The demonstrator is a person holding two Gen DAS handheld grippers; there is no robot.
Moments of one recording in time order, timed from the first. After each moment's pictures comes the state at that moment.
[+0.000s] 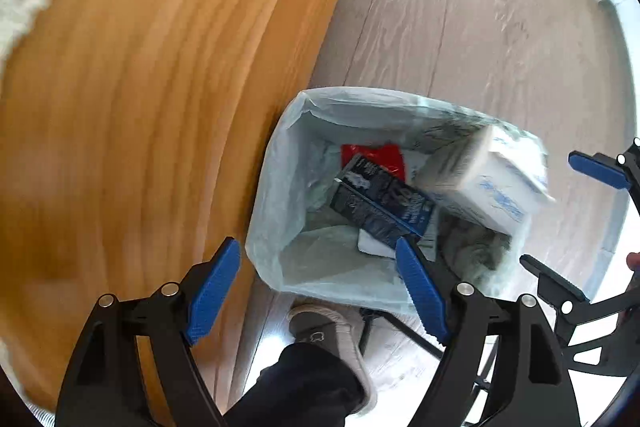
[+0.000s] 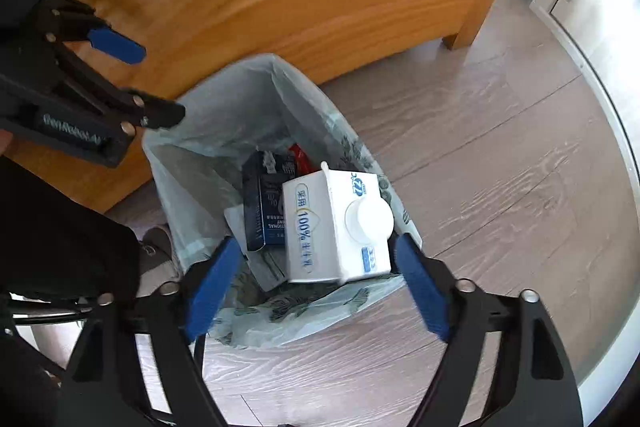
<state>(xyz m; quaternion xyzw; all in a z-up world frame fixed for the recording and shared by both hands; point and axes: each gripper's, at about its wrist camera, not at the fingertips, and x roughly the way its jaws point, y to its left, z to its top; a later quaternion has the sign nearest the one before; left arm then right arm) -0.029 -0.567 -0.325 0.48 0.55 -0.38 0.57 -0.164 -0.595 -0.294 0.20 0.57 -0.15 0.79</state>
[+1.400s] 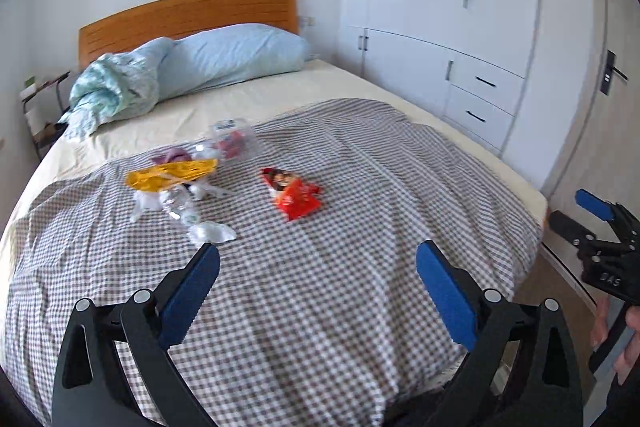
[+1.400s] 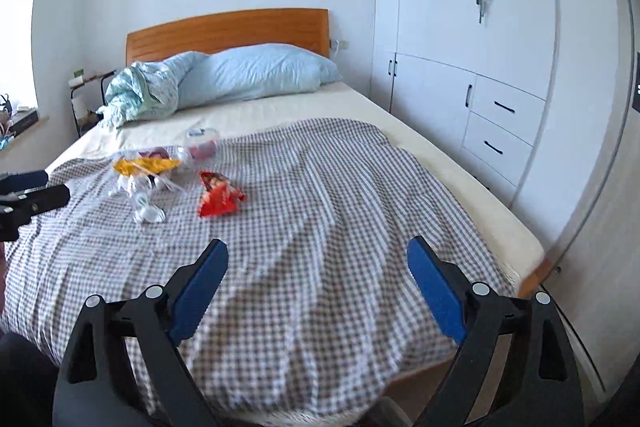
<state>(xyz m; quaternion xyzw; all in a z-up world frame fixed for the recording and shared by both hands) 0.160 -0.182 0.083 0.07 0.32 -0.24 0.92 0.048 -0.423 0.083 0.05 0.24 -0.13 0.96</state>
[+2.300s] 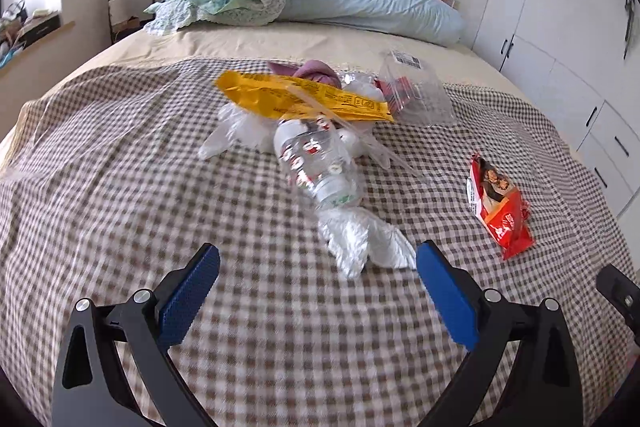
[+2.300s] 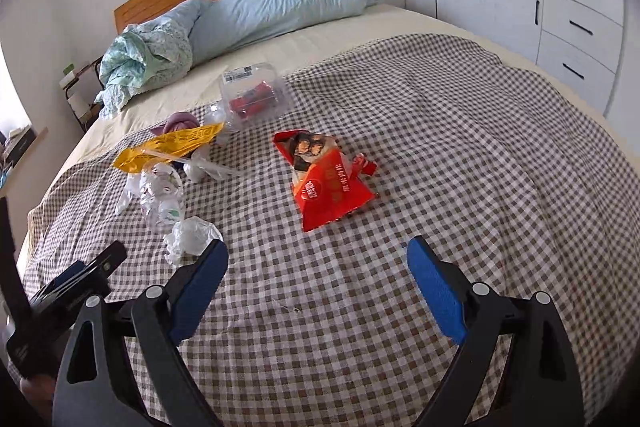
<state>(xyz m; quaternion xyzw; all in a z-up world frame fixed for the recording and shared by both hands) 0.399 -0.098 -0.080 -0.01 0.39 -0.07 0.92 0.277 -0.334 -0.011 0.17 0.36 -0.10 0.91</state>
